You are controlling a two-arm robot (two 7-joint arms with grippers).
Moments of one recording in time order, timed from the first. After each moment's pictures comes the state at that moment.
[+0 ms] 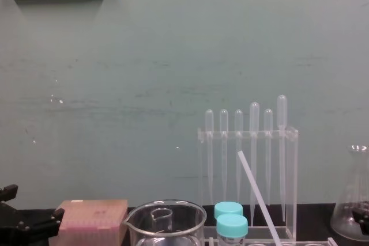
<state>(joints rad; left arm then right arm) -0.20 0.60 0.45 -1.41 -0.25 -0.12 0.03 0.20 0.60 -0.45 -1.41 0.25 -0.12 -0.03</state>
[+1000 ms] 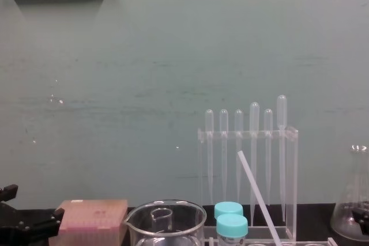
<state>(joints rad) -0.20 0.60 0.45 -1.41 -0.25 -0.12 0.03 0.20 0.60 -0.45 -1.41 0.25 -0.12 -0.03</state>
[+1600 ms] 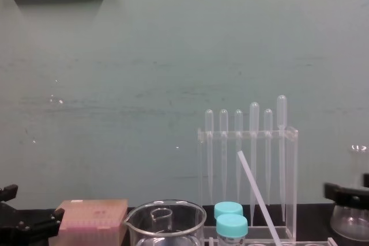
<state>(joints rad) -0.20 0.60 0.45 -1.41 -0.25 -0.12 0.03 0.21 0.57 -0.36 -1.46 0.55 0.00 0.23</state>
